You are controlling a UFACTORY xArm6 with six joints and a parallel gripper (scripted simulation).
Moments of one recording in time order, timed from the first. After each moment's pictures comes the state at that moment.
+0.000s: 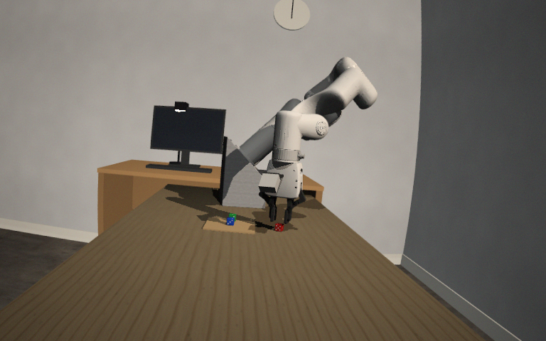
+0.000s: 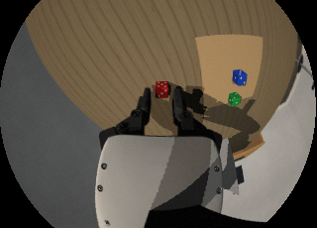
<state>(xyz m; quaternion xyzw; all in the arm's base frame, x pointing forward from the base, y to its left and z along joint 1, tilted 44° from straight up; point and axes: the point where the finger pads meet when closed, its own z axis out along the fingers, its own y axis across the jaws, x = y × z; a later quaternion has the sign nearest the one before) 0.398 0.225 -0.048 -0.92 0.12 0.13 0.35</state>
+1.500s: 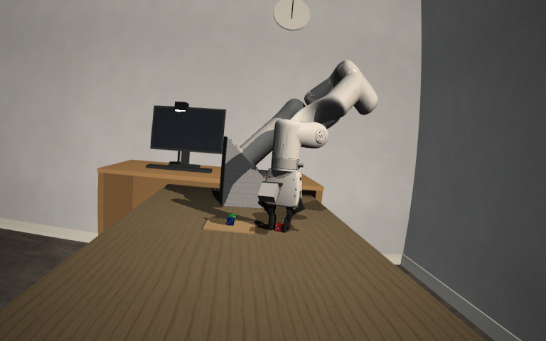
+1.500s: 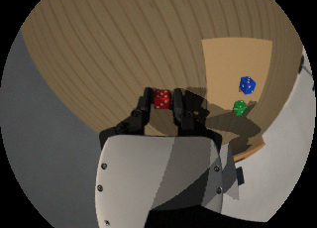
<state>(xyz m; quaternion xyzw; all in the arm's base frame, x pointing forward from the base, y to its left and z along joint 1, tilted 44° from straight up) 0.394 0.240 -0.064 -0.92 0.12 0.13 0.35</state>
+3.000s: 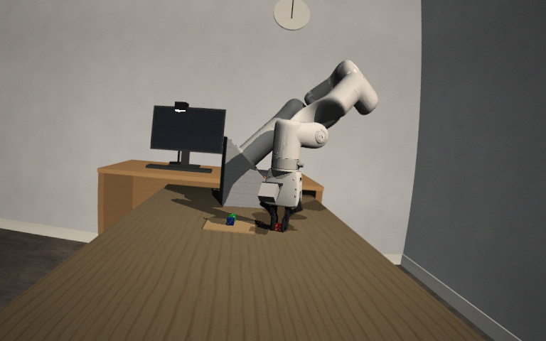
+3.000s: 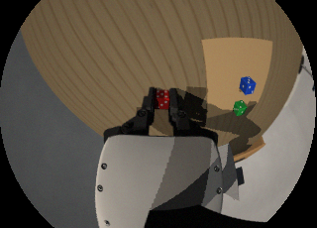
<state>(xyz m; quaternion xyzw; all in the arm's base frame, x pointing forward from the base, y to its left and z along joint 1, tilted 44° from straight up) 0.394 0.241 -0.065 -0.92 0.12 0.13 0.35</state>
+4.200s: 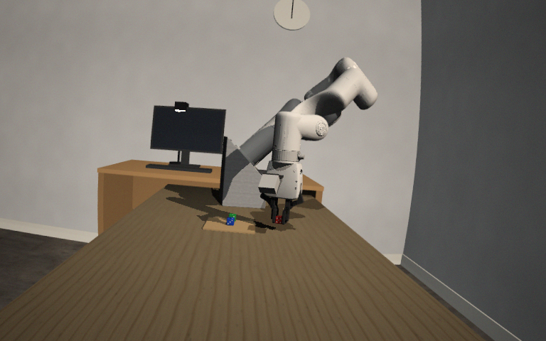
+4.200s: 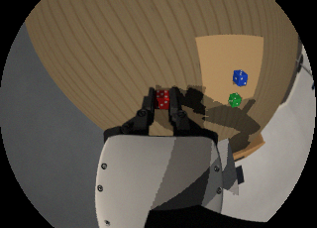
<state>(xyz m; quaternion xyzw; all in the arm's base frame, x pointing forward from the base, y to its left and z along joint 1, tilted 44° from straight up) 0.397 0.226 -0.049 -0.92 0.12 0.13 0.35</state>
